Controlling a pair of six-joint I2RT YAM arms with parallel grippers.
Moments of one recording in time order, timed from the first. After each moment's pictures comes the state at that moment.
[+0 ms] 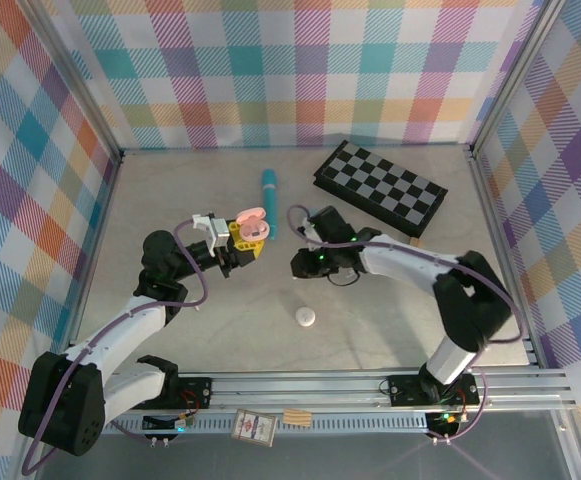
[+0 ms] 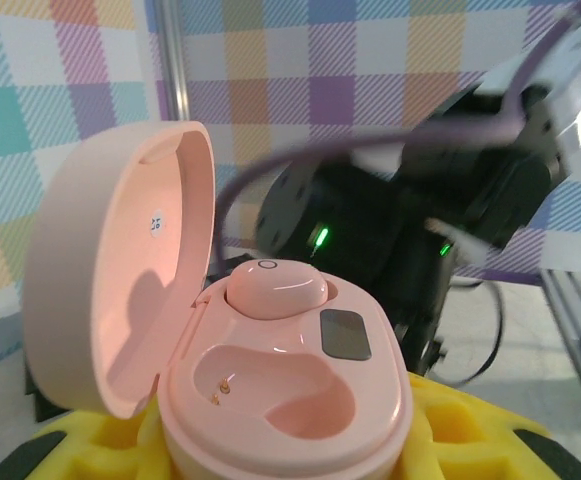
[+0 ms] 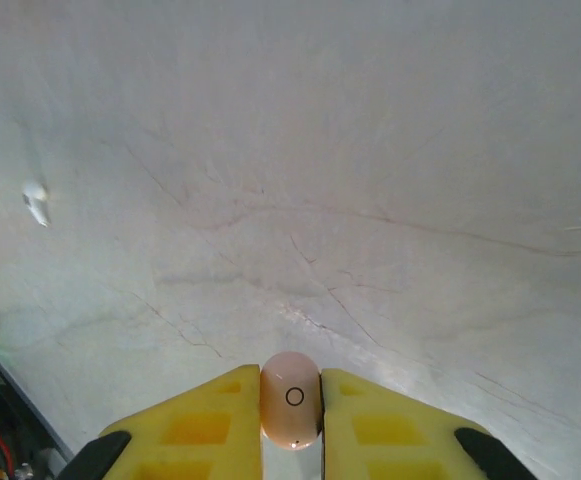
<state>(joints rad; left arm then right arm) -0.30 1.06 0.49 0.70 0.86 -0.03 0.70 1.62 1.07 -0.40 -0.35 0.50</state>
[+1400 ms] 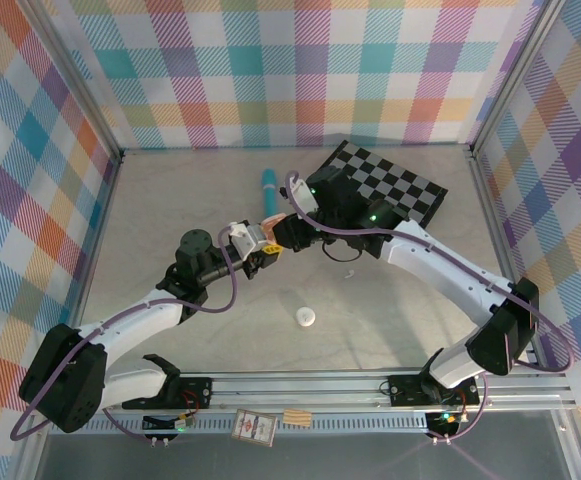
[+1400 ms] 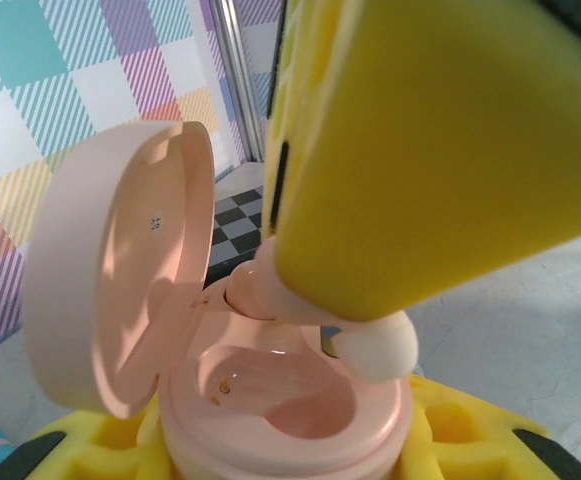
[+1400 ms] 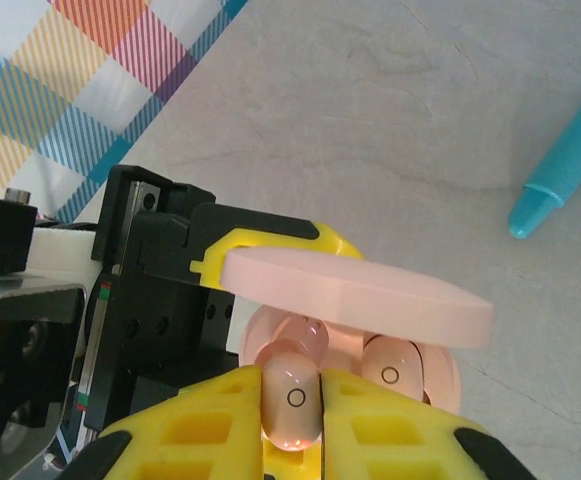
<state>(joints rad) -0.52 1.17 0.52 0.55 0.50 0.24 0.82 1.50 1.46 -0.64 -0.29 0.31</state>
